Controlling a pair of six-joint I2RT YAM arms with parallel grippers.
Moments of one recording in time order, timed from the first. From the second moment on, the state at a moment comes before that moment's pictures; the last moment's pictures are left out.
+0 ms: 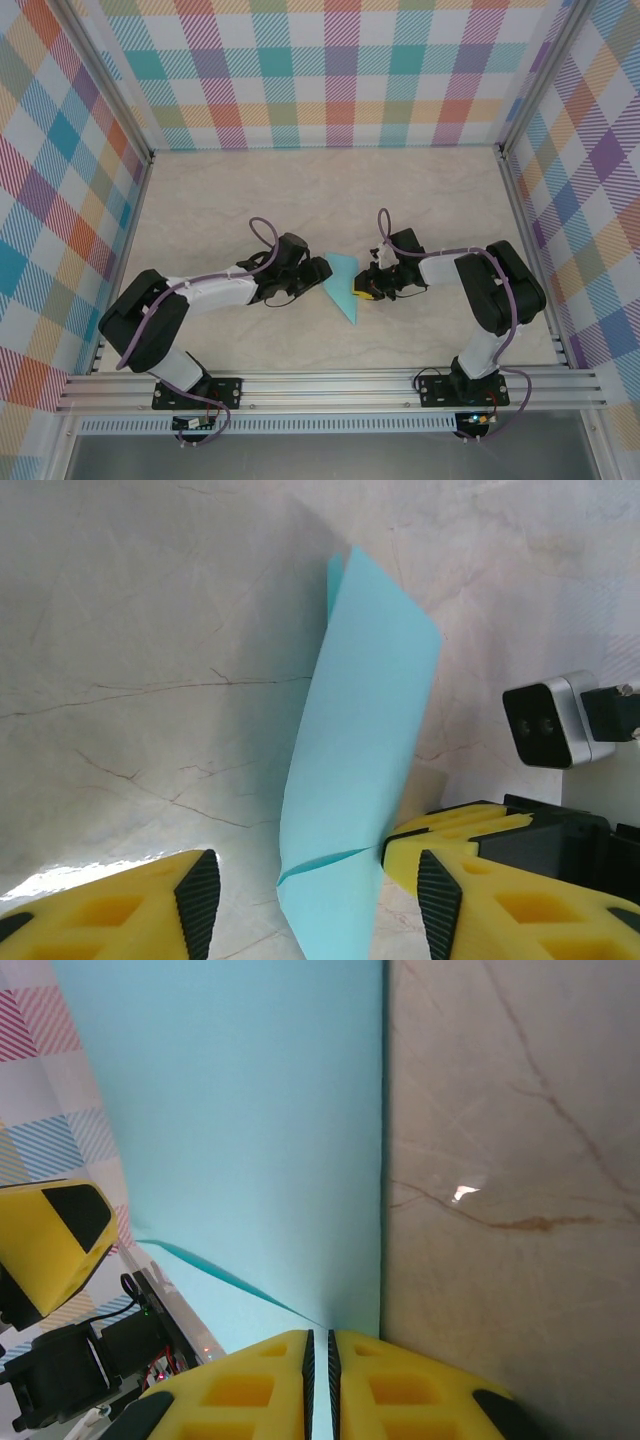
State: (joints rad) left arm -0.73 1.55 0.77 -0.05 0.15 -1.13; right arm 0.41 1.74 0.69 -0.05 -0.83 0.70
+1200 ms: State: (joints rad) left arm -0.73 1.74 0.85 0.07 0.34 -1.11; right arm 0.41 1.66 0.67 -0.08 -0.75 0.70
